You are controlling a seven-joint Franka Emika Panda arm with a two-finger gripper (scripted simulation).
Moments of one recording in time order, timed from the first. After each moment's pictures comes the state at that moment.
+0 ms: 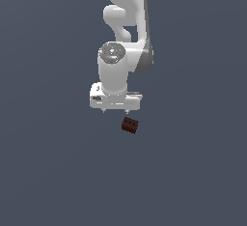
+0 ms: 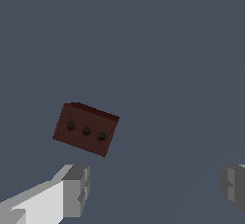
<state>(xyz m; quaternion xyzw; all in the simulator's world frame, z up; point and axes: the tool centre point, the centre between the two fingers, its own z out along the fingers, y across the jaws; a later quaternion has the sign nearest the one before) -0.013 -0.034 0.148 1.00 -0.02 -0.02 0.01</state>
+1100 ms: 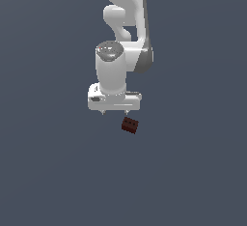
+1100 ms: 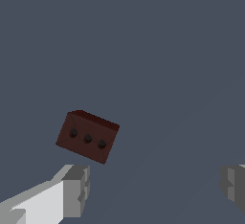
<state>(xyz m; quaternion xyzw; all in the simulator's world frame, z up) -0.001 -0.036 0.156 1.00 0.00 0.00 0.00</state>
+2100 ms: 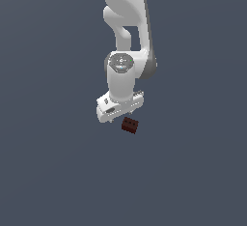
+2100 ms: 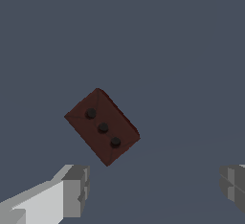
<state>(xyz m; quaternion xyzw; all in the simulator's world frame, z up) -0.002 -0.011 0.121 0.97 0.24 -0.01 0.01</state>
